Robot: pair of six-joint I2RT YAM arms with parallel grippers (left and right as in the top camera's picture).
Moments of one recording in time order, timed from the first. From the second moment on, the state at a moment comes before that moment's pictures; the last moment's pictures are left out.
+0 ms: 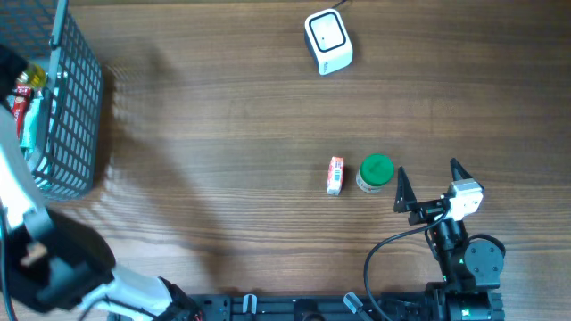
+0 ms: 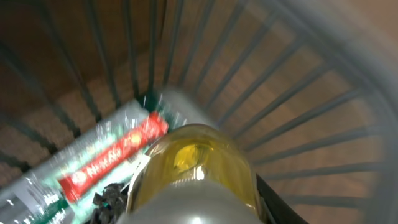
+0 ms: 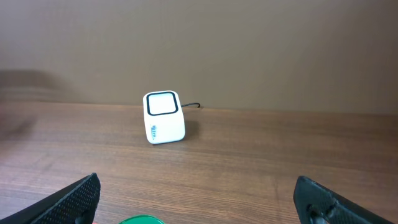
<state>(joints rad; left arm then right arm) 0.59 1.76 1.71 -0.57 0.01 -0.32 0.02 0.01 0.01 0.01 -0.15 0.03</state>
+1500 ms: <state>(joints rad) -0.61 1.43 1.19 -0.36 -0.31 -0.44 0.02 0.01 0.01 0.01 -0.15 0.03</state>
